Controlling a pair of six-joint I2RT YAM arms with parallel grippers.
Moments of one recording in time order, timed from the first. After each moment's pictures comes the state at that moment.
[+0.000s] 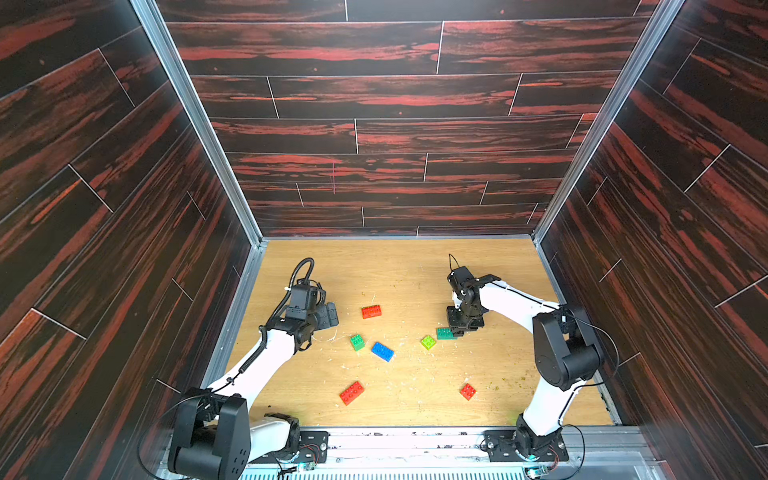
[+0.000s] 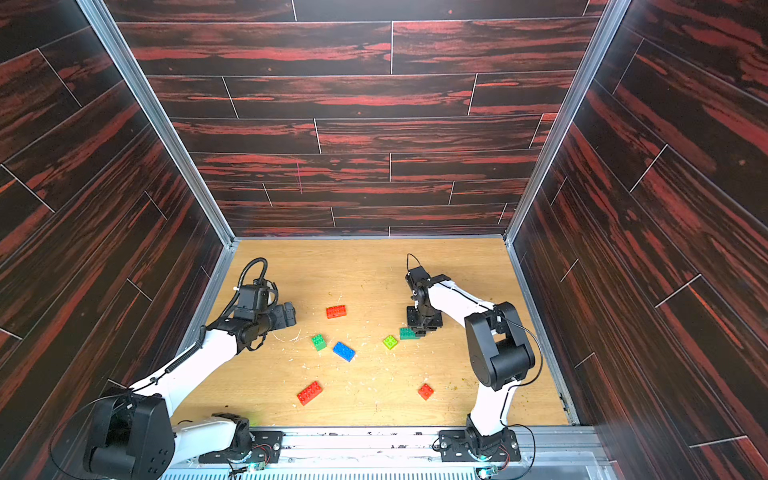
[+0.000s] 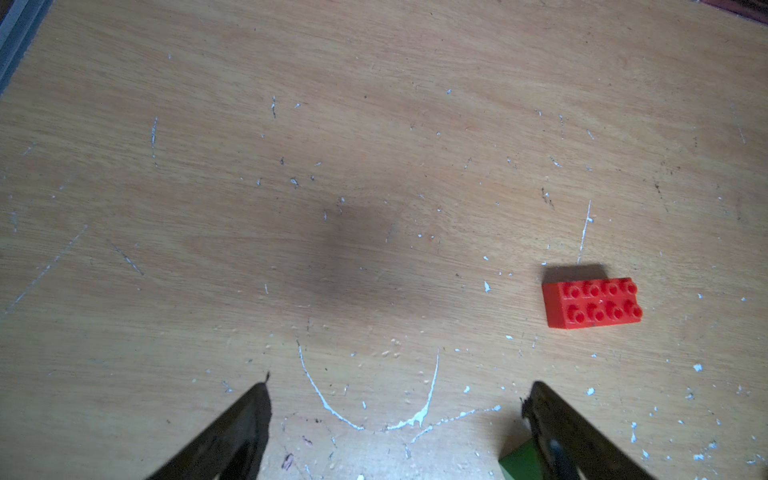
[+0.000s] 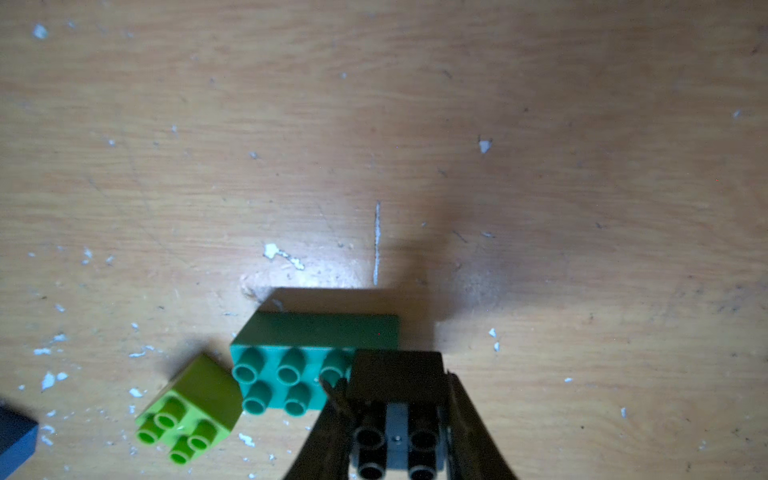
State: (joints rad) left arm -0.18 1.25 0.73 -0.34 -0.08 -0.37; right arm 0.43 1.82 1.23 -0.88 -0.02 0.36
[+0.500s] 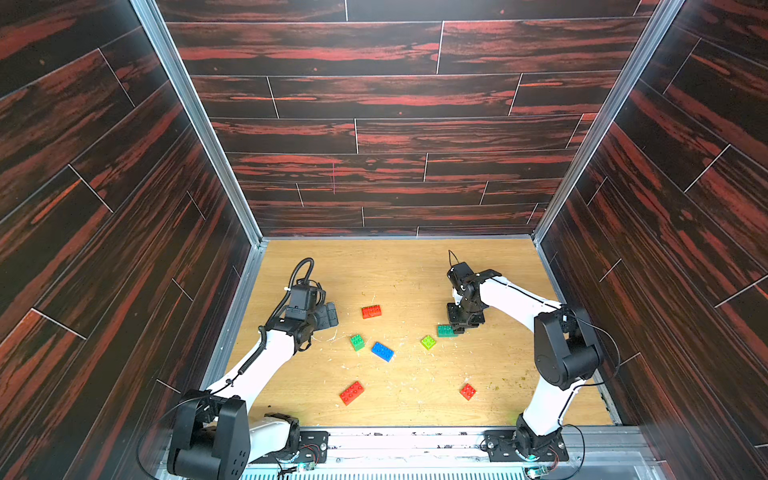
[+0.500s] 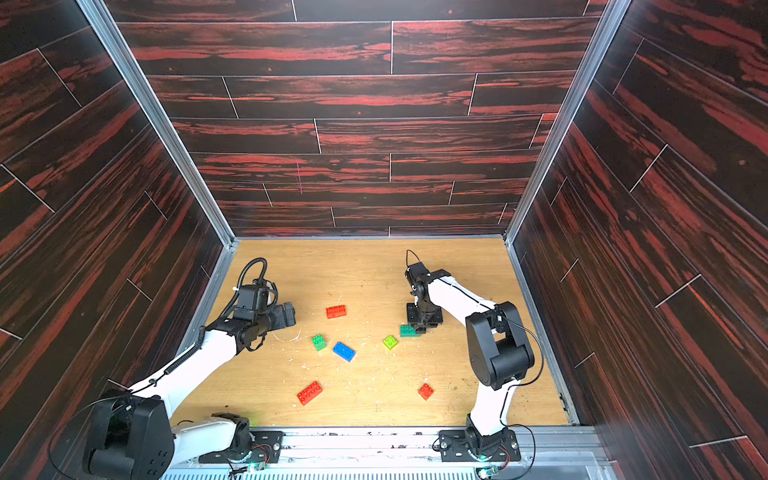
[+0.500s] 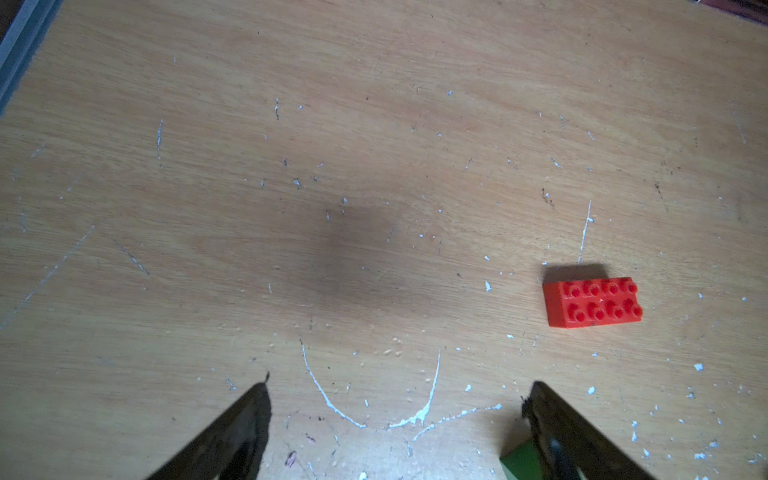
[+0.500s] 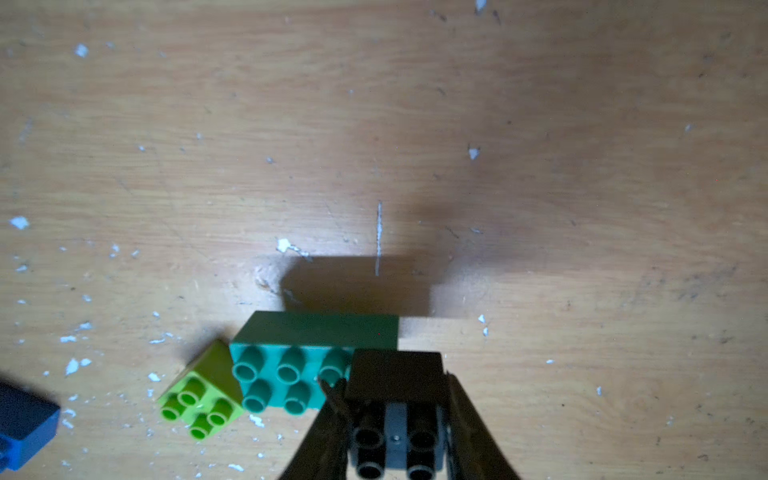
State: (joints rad) left arm -0.18 1.24 0.73 -0.35 -0.08 -0.37; right arm 0.43 1.82 1.29 -0.95 -0.01 0.35
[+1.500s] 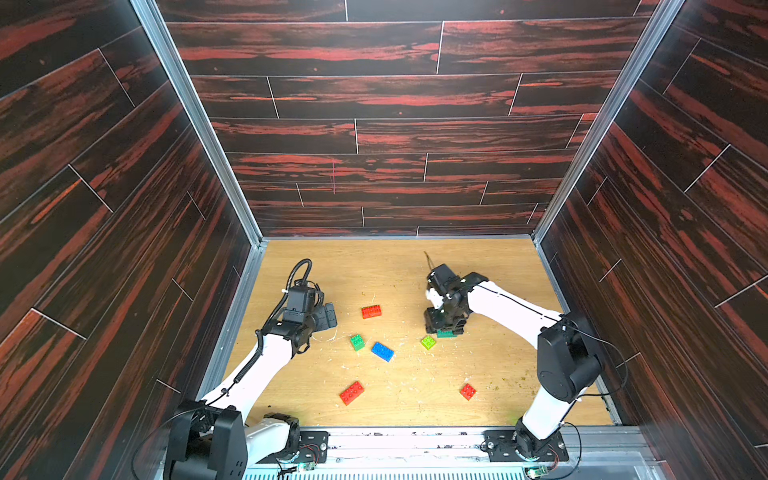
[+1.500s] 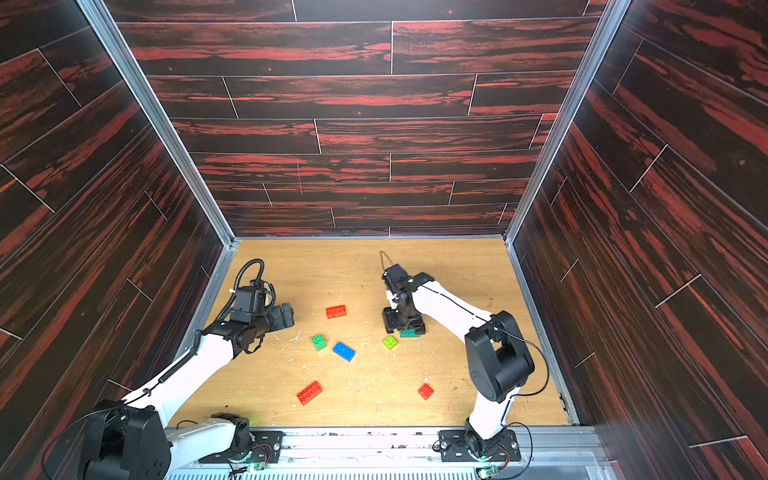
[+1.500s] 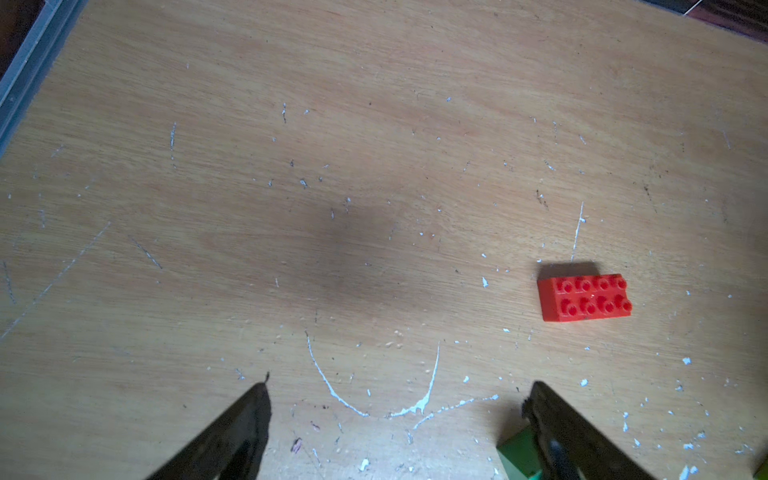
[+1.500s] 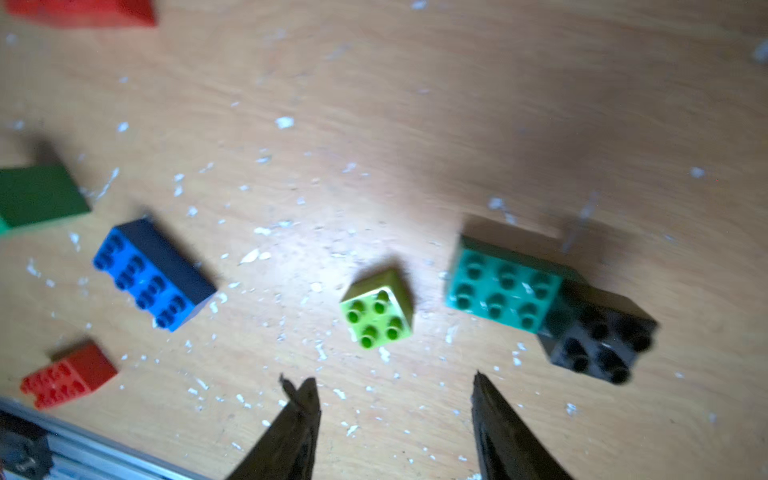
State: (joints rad) left arm -0.18 1.19 0.72 -0.37 -0.09 -0.37; right arm 0.63 1.76 1.33 -0.94 -0.11 0.28
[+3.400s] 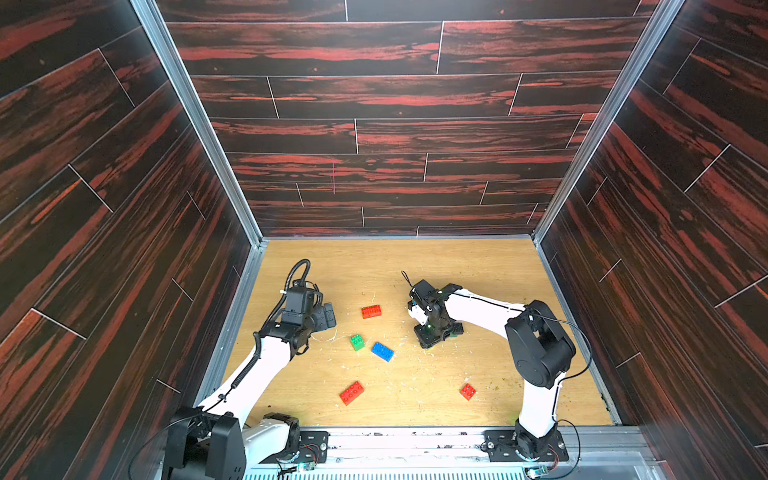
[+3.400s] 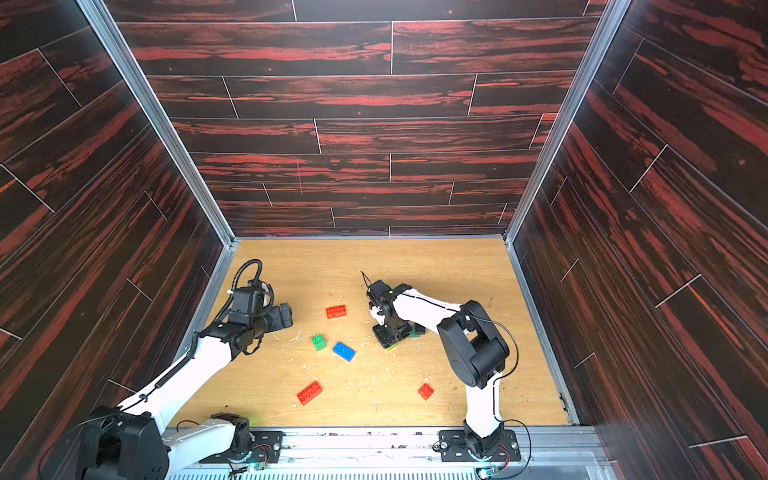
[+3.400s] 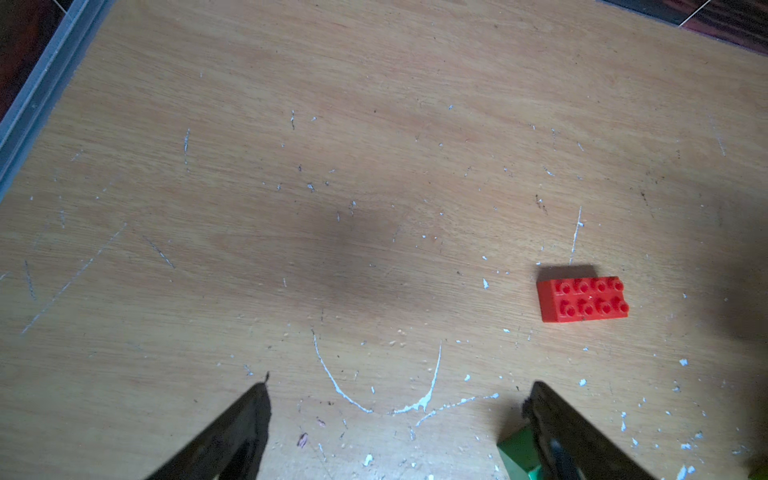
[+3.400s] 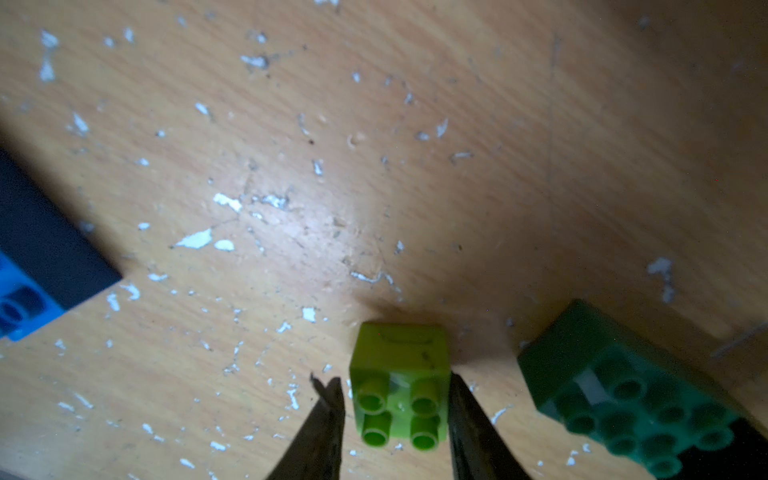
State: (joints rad) left arm -0.18 1.17 0.72 -0.38 -0.10 -0.37; right arm 0.70 1.92 1.31 -0.89 -0.08 0.12
